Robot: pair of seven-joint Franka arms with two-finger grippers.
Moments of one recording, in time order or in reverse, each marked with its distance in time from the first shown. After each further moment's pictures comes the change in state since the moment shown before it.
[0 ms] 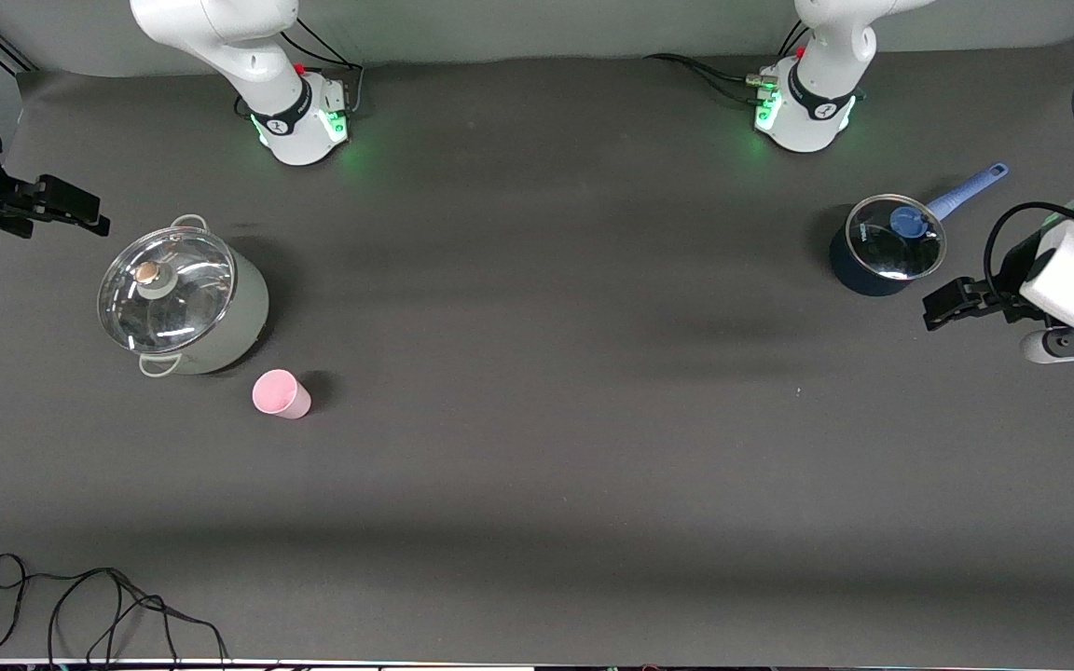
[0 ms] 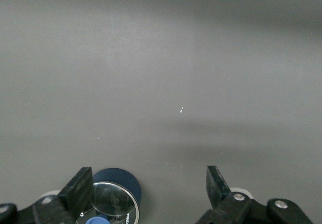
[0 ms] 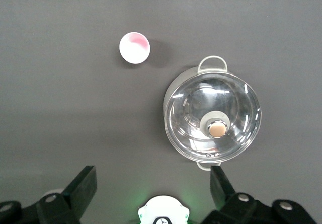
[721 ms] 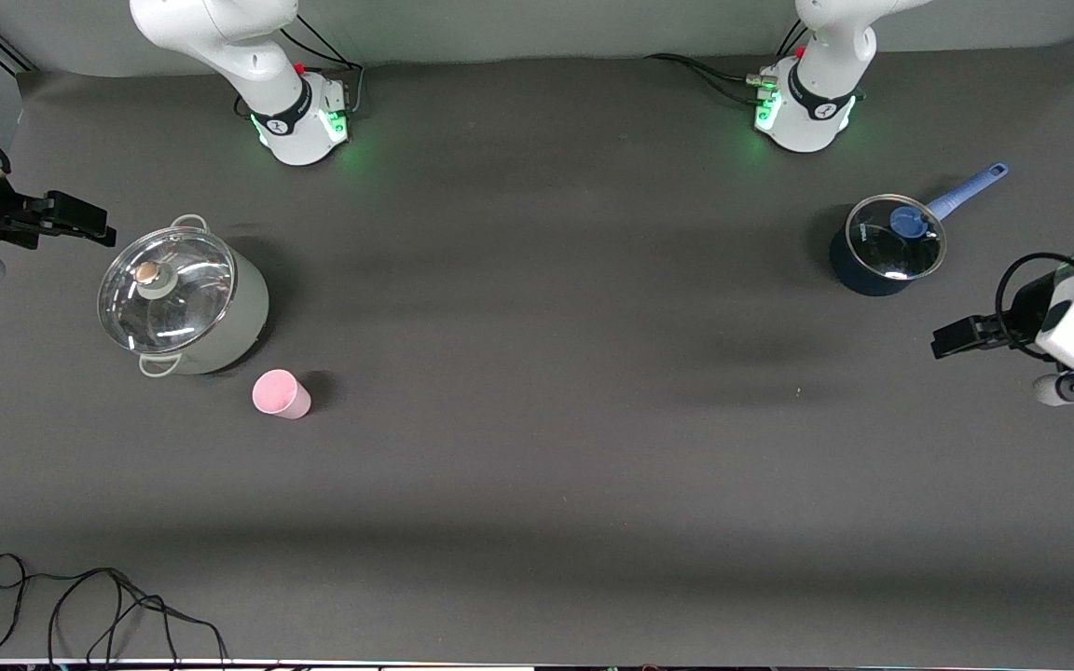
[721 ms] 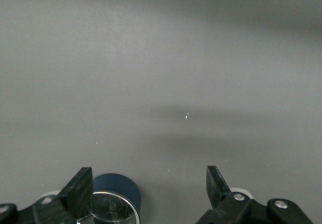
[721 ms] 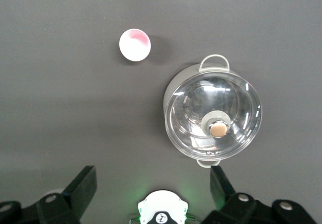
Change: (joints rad) left arm 0.124 0.104 -0.089 0.062 0.005 0.001 0.000; right arm 0.098 0.093 -0.090 0.096 0.000 -0.062 0.000
